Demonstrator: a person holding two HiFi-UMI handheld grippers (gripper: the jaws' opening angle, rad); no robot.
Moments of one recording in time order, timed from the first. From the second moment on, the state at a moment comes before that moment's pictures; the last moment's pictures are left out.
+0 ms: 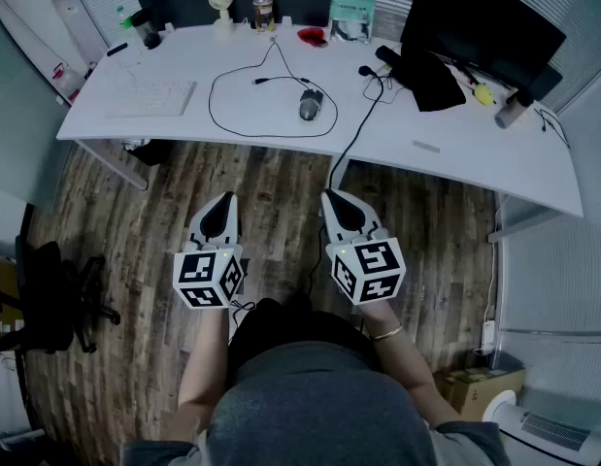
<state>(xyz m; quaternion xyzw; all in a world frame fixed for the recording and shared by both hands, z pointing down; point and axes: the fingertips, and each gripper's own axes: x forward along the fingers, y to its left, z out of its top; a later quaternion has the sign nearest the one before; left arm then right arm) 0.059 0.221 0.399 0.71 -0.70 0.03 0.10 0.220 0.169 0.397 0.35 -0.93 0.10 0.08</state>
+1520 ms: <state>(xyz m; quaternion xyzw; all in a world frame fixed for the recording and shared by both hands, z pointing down) -0.033 0.077 0.427 0.76 -0.63 0.05 0.13 0.138 0.032 0.437 0.45 -0.87 0.17 0.09</state>
